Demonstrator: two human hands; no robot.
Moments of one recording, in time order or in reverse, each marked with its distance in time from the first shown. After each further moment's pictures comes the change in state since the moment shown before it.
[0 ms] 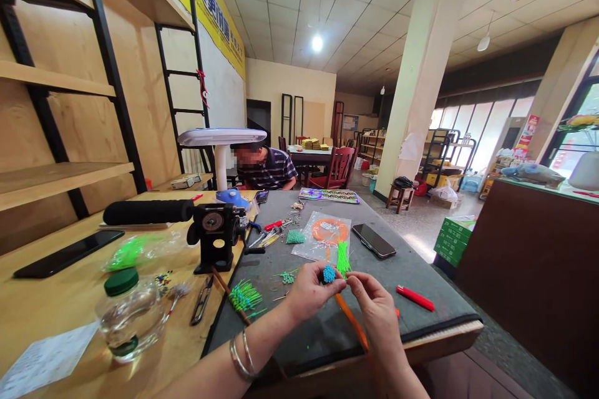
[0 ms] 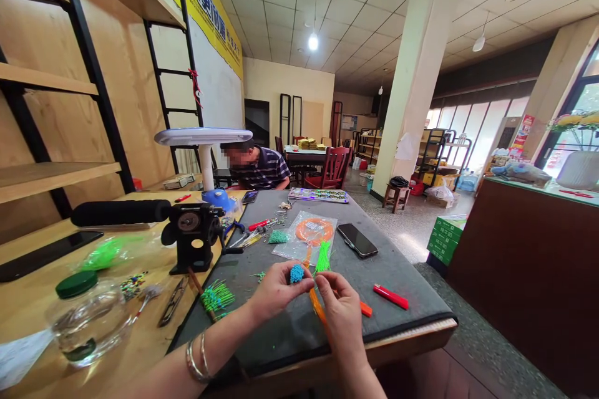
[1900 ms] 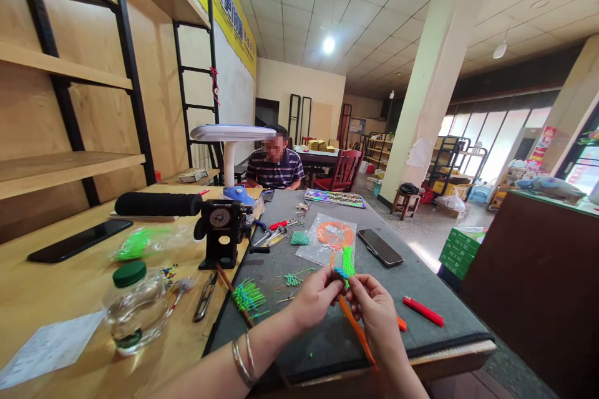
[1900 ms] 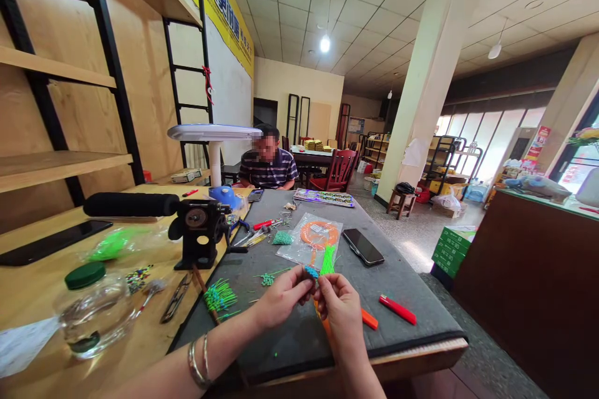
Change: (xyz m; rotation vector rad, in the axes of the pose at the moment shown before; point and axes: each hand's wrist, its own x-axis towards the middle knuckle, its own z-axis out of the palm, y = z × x) left_hand 0.001 -0.016 0.003 -0.275 -0.059 -0.084; right_hand 0.014 0.001 0.014 0.172 -0.069 0.185
